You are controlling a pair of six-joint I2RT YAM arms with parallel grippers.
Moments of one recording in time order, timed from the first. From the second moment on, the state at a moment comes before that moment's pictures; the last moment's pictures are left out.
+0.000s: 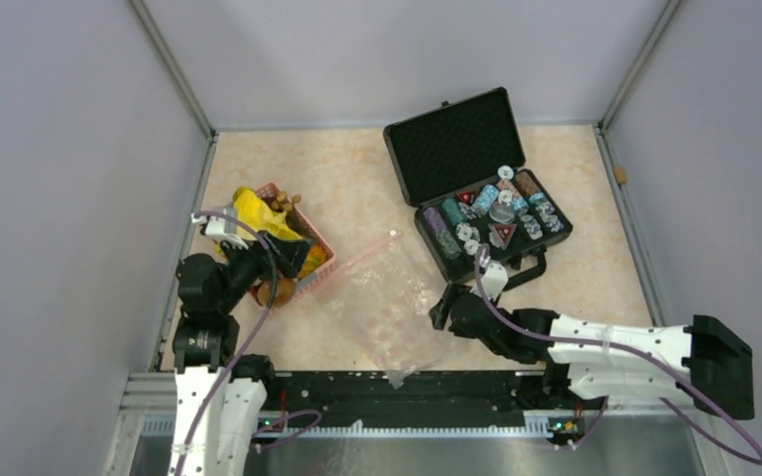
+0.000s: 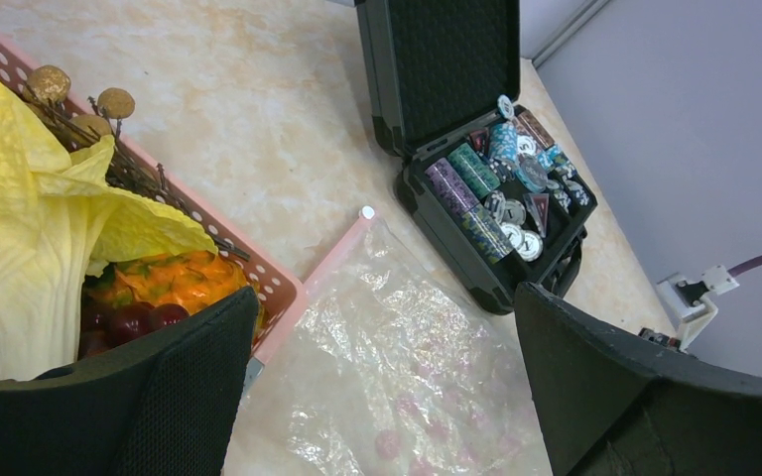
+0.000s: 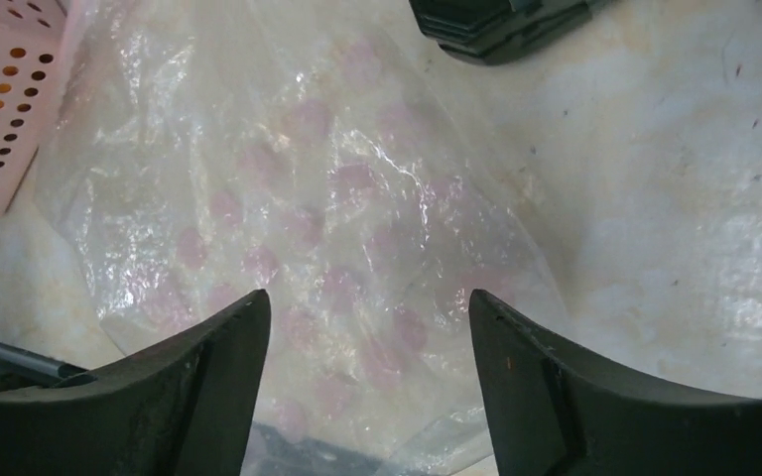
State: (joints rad) left arm 0.04 0.45 0.61 -0.29 0.51 -0.49; right arm 1.20 0.98 0.44 -0.31 0.54 1.23
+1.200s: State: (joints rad) left arm 0.04 0.59 0.62 -0.26 0.74 -0.50; right arm 0.96 0.92 0.35 -0.24 0.19 1.07
